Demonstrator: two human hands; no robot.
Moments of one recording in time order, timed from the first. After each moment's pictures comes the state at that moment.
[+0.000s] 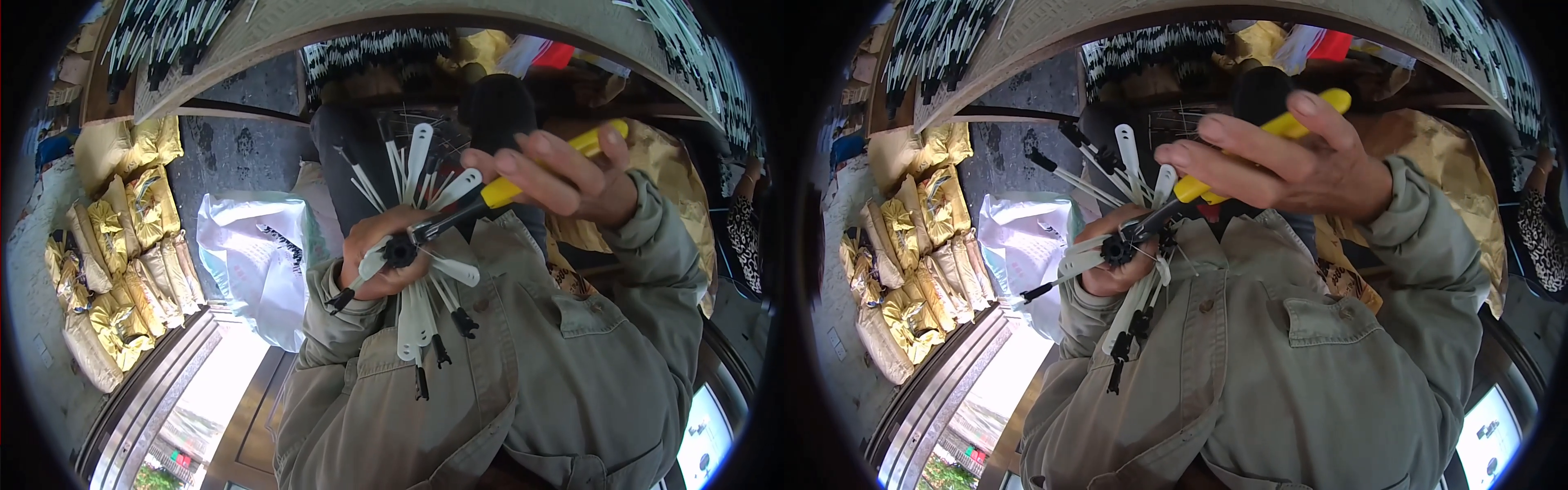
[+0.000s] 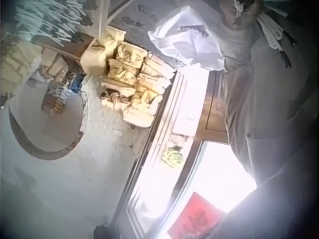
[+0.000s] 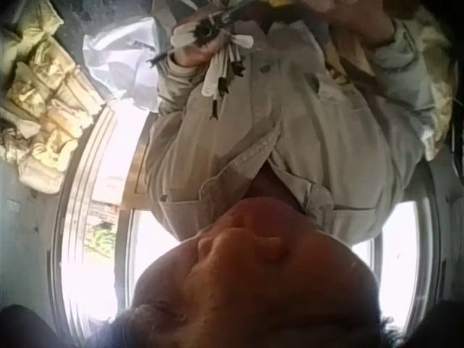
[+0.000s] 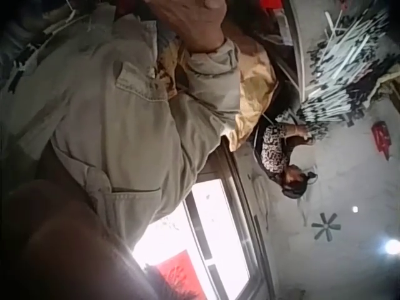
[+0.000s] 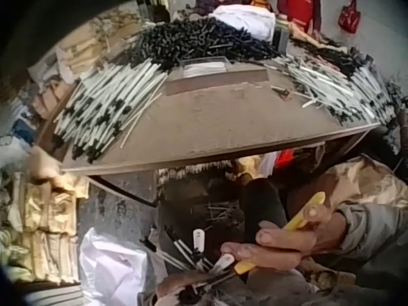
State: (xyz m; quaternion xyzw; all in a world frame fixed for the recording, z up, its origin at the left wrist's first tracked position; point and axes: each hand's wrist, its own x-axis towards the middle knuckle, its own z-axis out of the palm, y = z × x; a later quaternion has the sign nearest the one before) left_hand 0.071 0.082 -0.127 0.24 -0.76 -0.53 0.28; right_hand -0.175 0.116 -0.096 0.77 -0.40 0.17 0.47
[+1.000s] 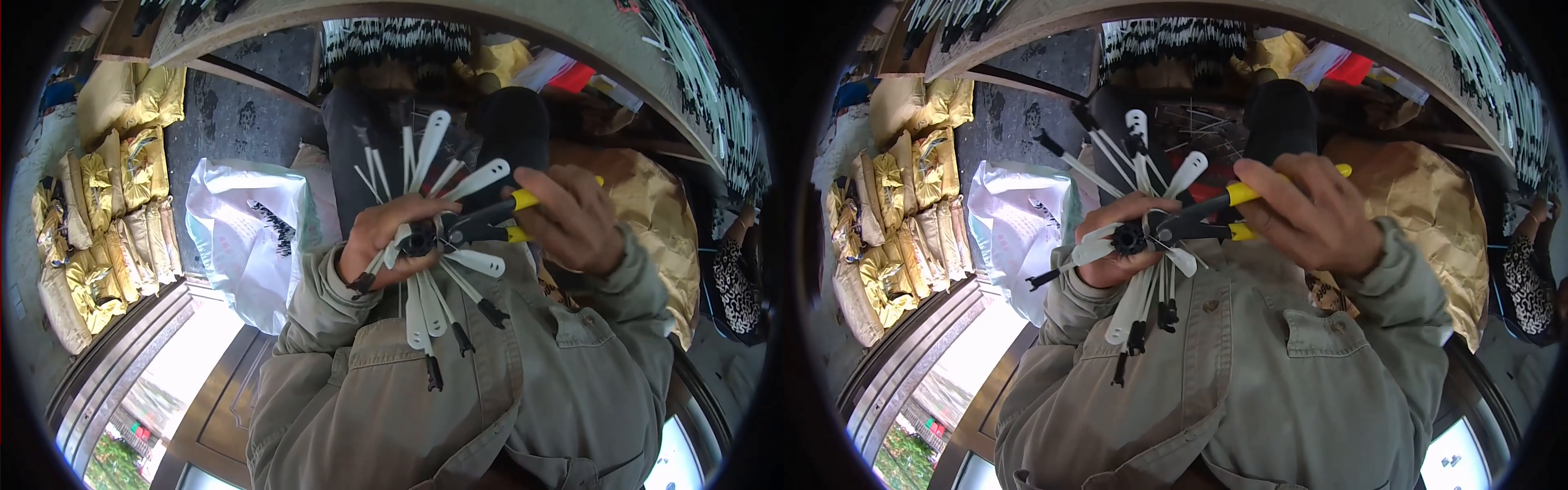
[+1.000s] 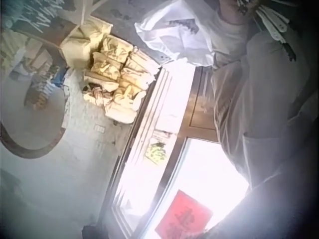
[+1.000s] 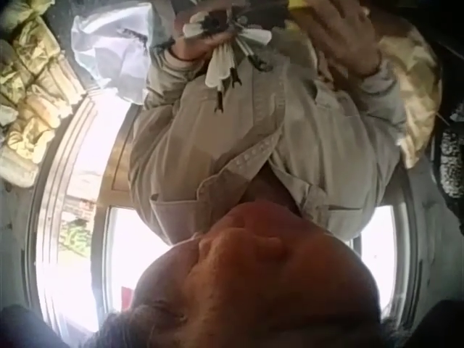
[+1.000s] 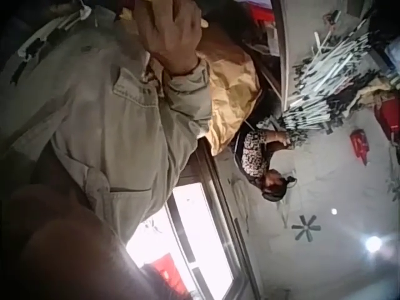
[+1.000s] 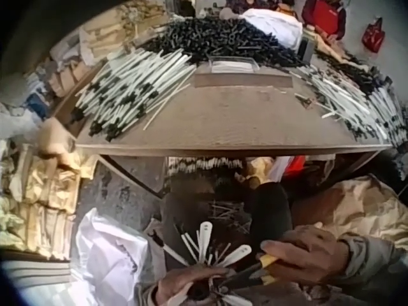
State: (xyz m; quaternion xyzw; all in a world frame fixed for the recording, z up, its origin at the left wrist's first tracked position) left_hand 0.077 0.083 -0.120 0.23 -0.72 -0.60 0.27; right_hand -0.166 0.155 -0.074 0.86 -0.46 0.20 0.08
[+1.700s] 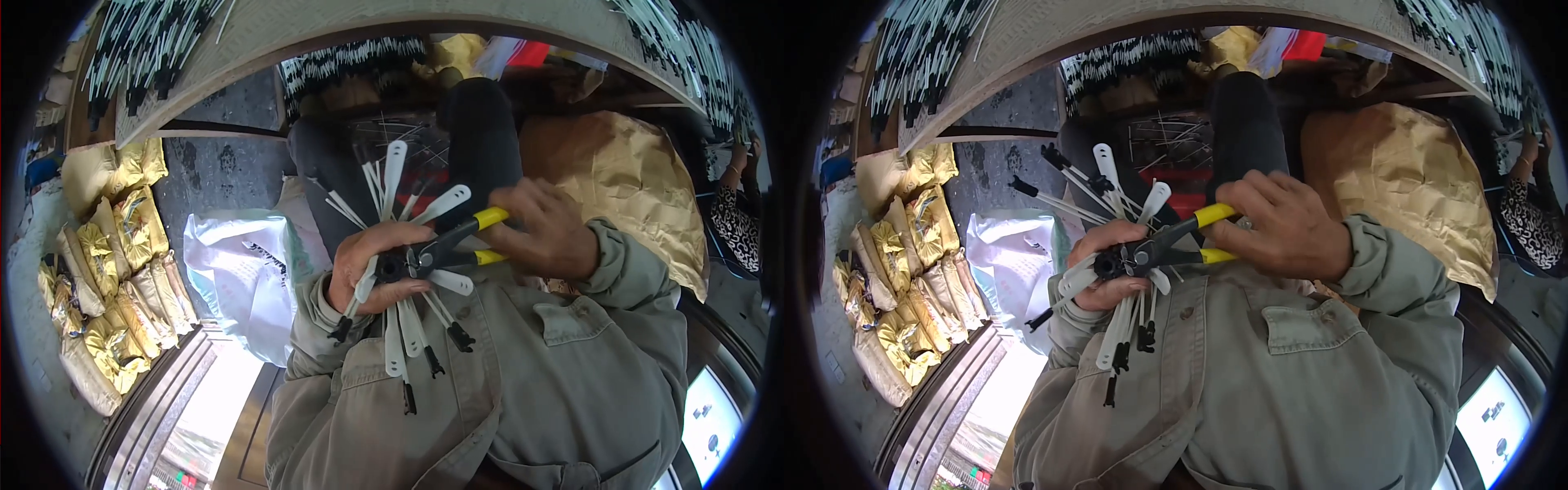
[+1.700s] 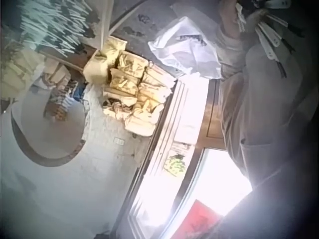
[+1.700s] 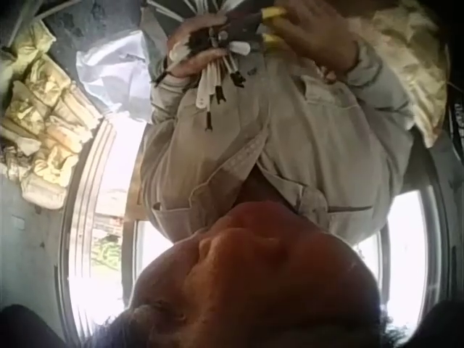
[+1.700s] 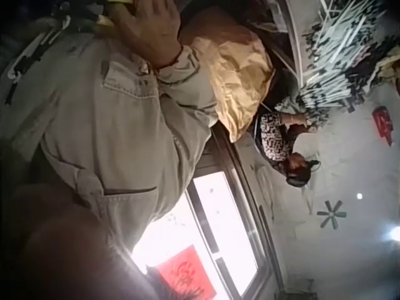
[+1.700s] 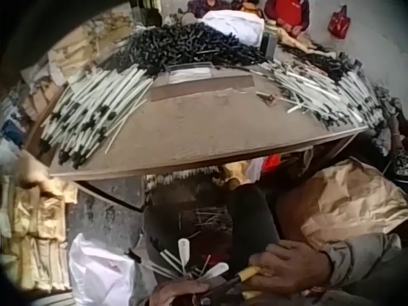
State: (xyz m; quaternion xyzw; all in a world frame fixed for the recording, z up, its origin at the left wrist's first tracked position) left_hand 0.071 0.079 -0.132 0.11 -0.71 -0.63 0.29; right_hand -0.168 0.180 -0.081 0.83 -0.52 0.15 -0.12
